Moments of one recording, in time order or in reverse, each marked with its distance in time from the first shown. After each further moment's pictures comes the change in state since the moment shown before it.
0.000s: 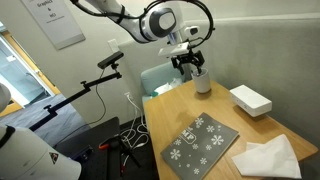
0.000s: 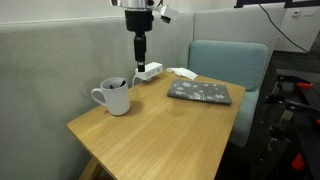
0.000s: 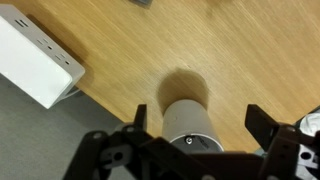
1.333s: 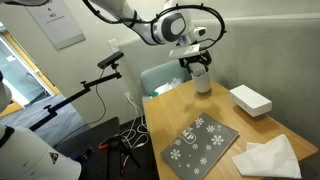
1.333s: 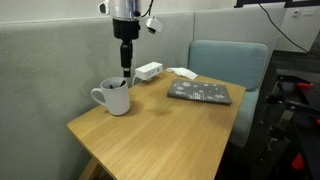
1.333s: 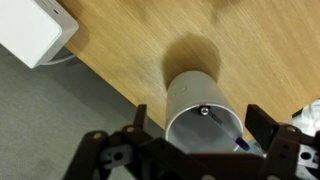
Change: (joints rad) arm -0.034 0.151 0.041 0.171 0.005 0.043 -0.083
